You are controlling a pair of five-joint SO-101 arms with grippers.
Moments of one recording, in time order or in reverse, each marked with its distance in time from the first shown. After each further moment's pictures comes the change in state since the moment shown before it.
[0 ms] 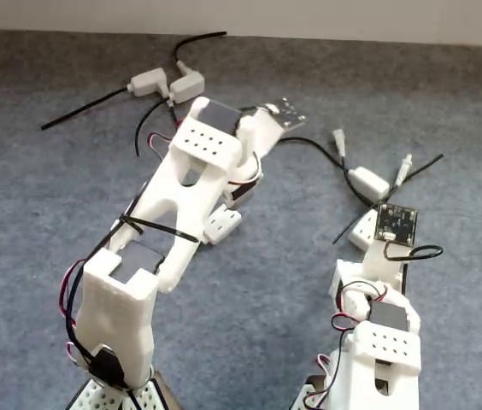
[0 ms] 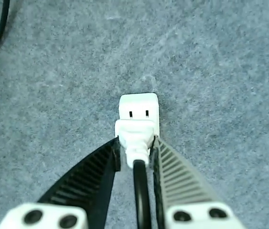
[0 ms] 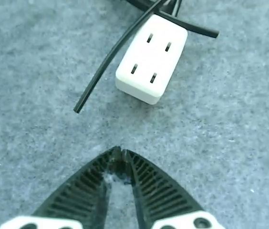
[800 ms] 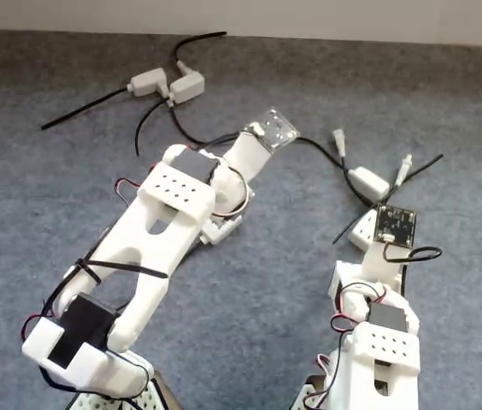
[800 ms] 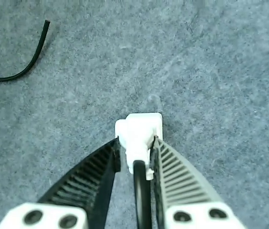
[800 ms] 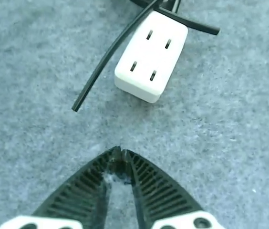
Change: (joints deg) left arm 0.4 -27.1 40.7 -30.6 0.0; right arm 0.0 0.0 1.1 -1.1 0.0
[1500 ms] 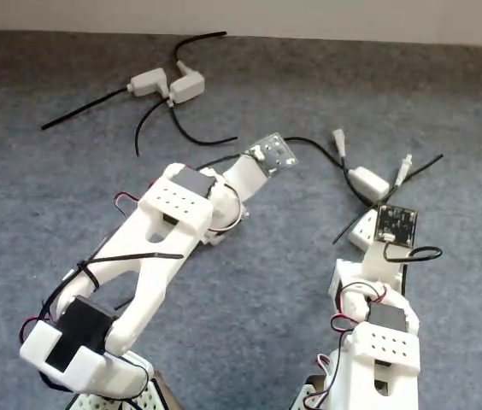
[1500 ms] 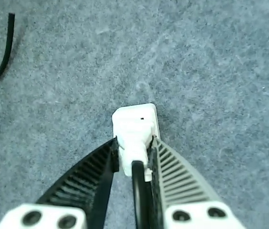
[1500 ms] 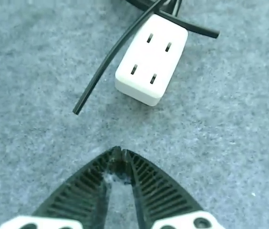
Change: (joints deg) left arm 0.0 -0.8 9.7 -8.0 -7.0; right arm 0.0 0.0 0.0 -1.2 0.0
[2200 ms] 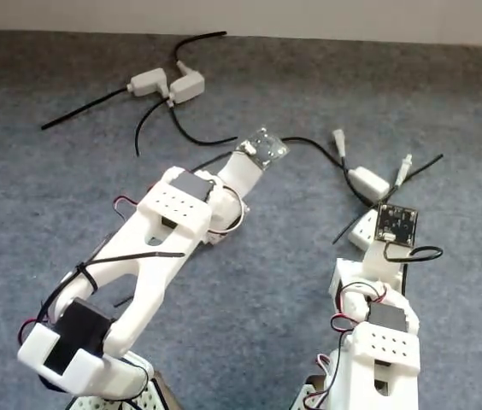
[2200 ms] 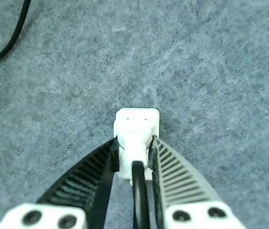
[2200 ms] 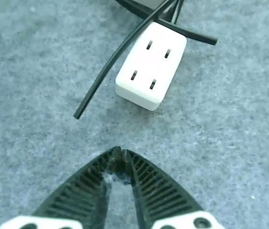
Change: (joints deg) left arm 0.0 -0.6 3.1 -3.5 9.8; right arm 0.0 0.0 0.0 -0.4 0.0
